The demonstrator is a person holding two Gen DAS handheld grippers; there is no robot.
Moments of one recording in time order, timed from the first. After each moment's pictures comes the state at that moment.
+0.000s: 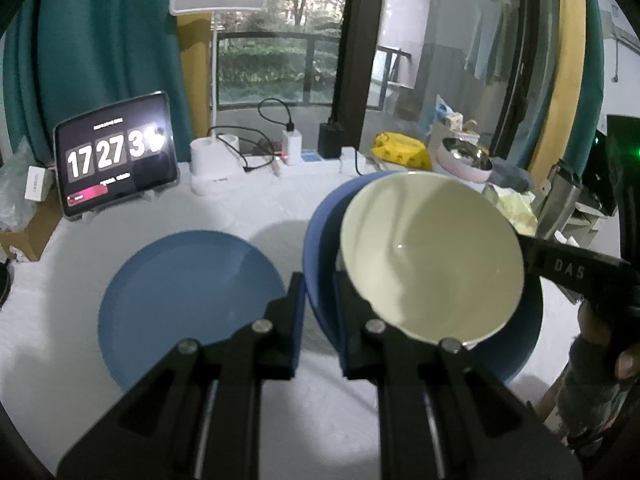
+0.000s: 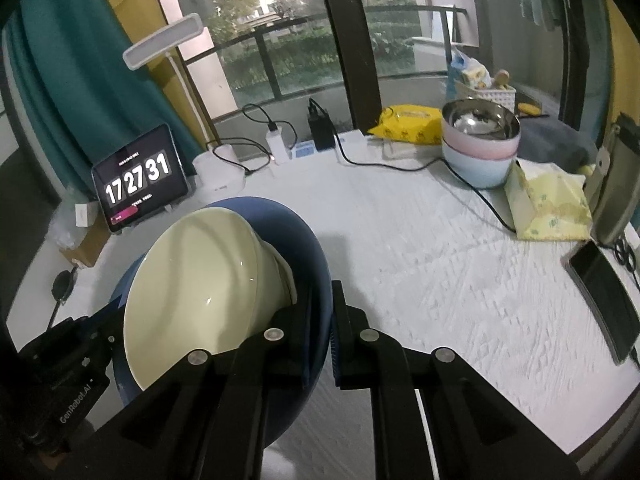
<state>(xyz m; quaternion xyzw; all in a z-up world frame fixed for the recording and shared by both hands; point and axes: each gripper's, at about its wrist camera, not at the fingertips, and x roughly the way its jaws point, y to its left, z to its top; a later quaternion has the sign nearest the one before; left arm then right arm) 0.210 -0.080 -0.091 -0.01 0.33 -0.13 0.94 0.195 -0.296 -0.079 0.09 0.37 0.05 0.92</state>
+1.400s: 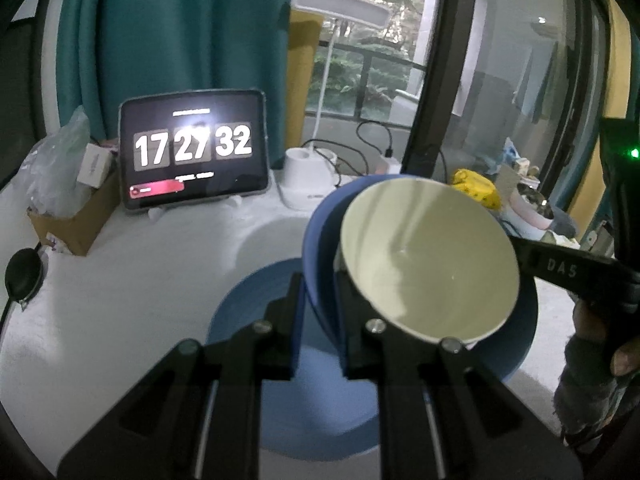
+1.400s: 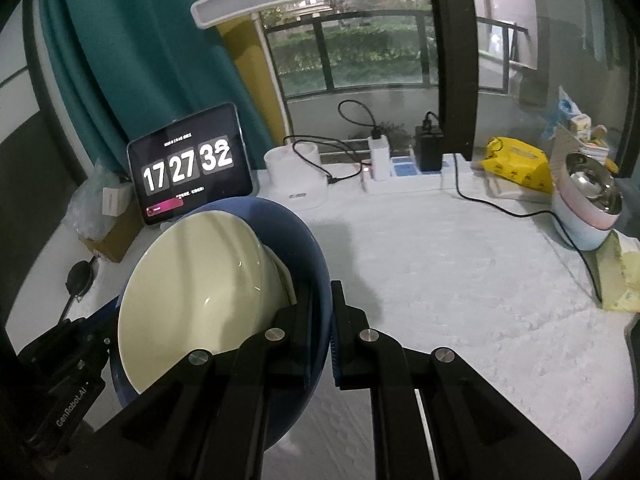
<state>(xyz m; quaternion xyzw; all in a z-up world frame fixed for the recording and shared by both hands) 0.248 0.039 -0.094 -0.06 0.32 -0.06 0.94 0.273 -0.174 -0.075 0.05 0.38 0.13 0.91</state>
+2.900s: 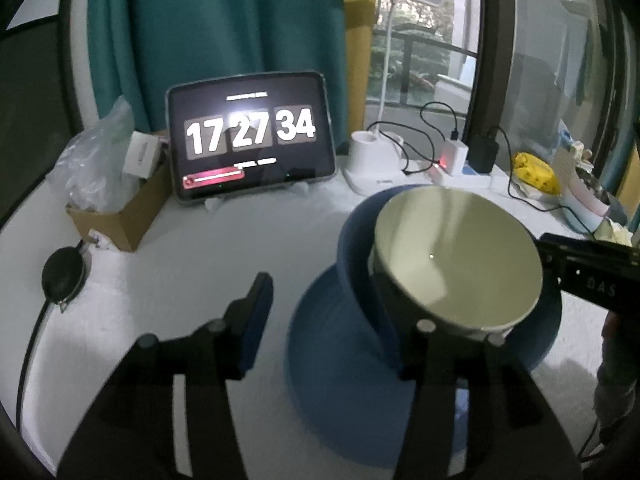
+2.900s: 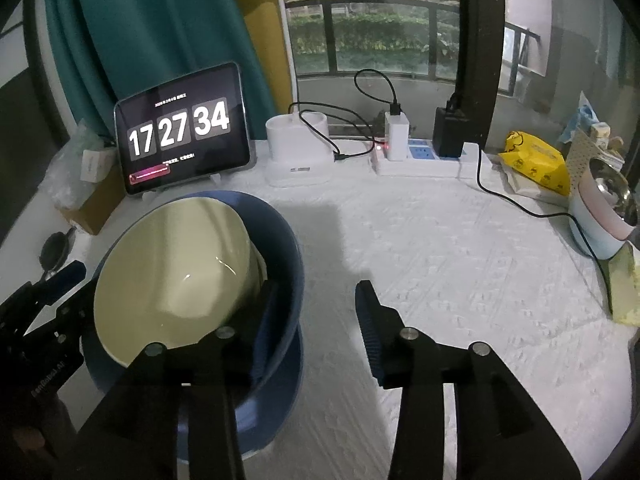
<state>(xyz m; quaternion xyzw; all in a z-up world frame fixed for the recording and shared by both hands) 0.258 0.069 -0.114 -0.02 0.33 0.02 0.94 0.291 -0.149 -0.103 0.00 0.40 0.11 0.91</state>
